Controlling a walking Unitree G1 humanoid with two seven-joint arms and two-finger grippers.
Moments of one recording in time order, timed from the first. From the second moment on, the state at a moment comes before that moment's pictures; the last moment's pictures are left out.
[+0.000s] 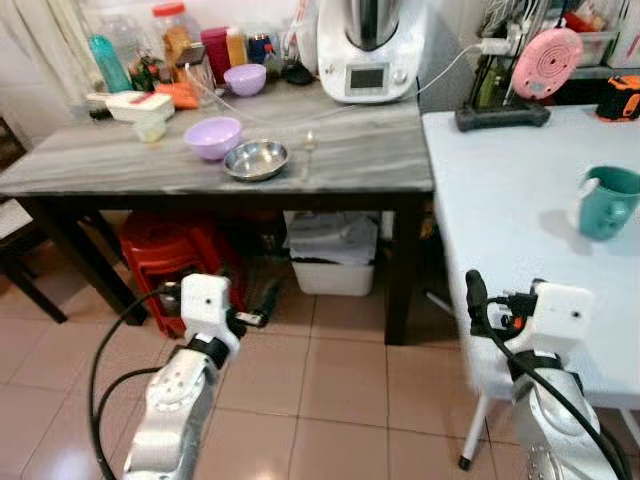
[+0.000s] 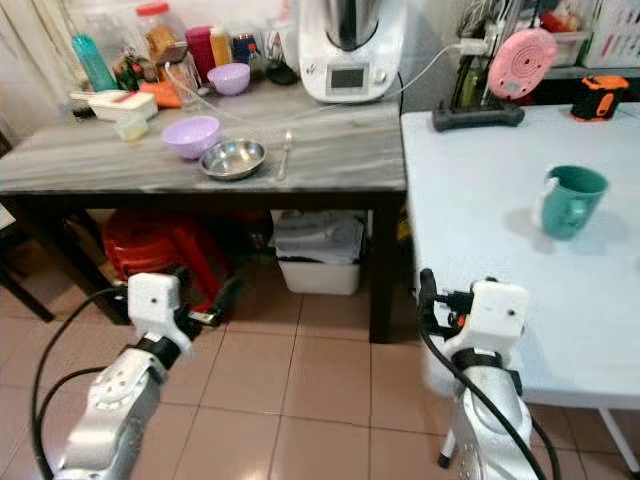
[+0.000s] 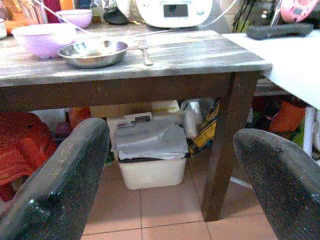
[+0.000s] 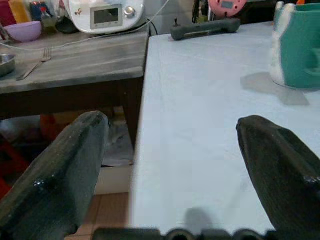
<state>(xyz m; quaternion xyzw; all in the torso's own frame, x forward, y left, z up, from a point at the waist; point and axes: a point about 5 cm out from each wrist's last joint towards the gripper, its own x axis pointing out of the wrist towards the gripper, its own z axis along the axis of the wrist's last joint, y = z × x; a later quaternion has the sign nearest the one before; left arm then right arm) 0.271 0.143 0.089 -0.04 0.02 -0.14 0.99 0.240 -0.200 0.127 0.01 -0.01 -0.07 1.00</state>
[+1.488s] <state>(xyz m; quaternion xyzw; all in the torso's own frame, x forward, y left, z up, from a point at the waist) 0.262 0.120 0.078 -0.08 0.05 -0.15 0.98 0.226 -0.210 0.111 -0.01 0.08 -0.08 0.99</state>
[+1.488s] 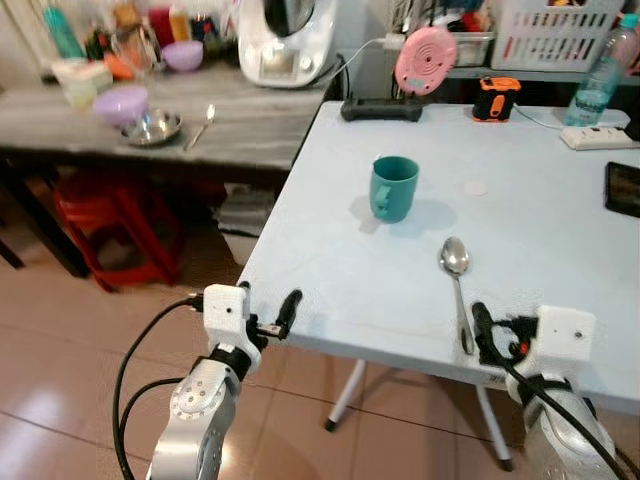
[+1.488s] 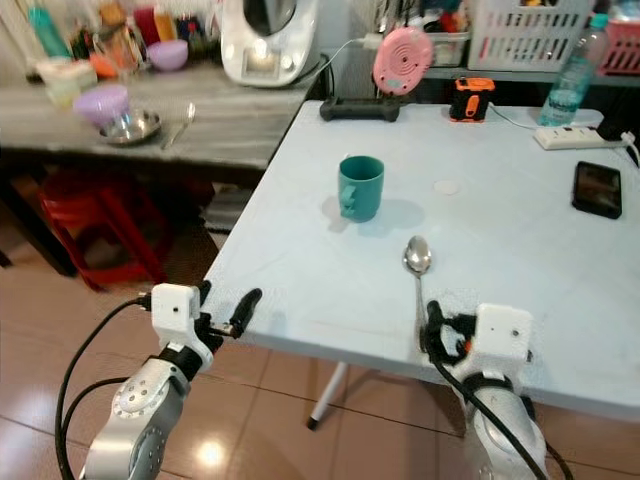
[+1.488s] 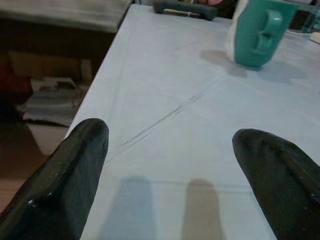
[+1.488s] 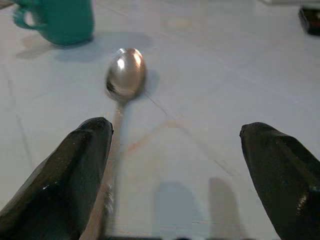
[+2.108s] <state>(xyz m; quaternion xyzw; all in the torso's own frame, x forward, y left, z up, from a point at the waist) 0.273 0.120 0.091 -0.08 0.02 -0.19 0.98 0.247 -0.202 0.106 -0.01 0.09 -0.08 0.99</state>
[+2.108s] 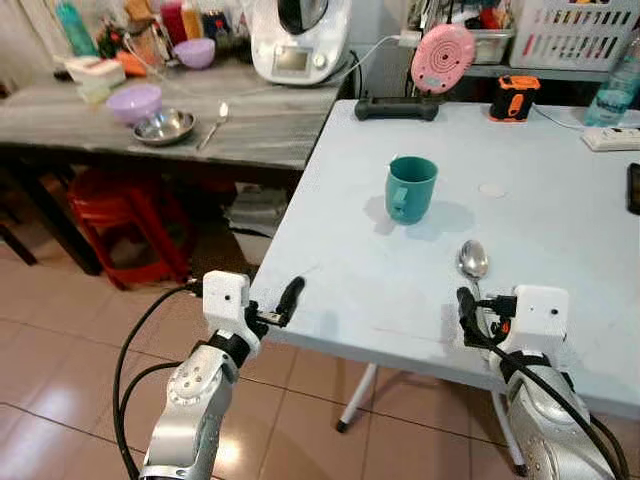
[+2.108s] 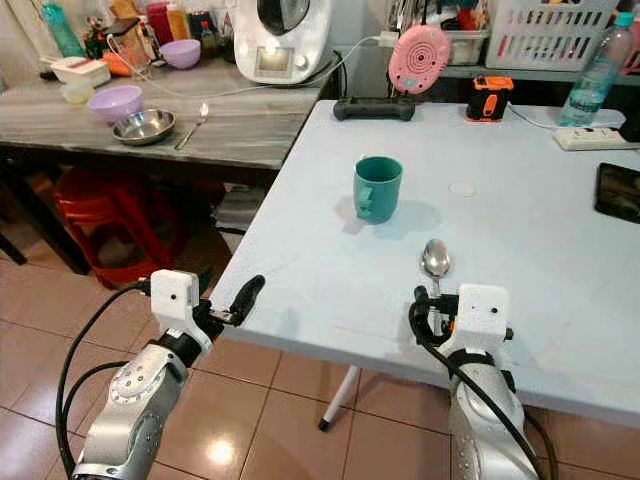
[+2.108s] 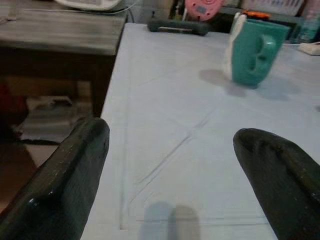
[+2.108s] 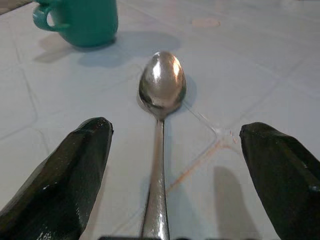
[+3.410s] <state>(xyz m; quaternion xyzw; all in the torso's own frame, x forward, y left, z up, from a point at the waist) 0.246 0.107 0.093 -0.07 0.02 -0.40 0.92 0.270 -0.214 0.097 -0.02 0.16 -0.02 0.99</state>
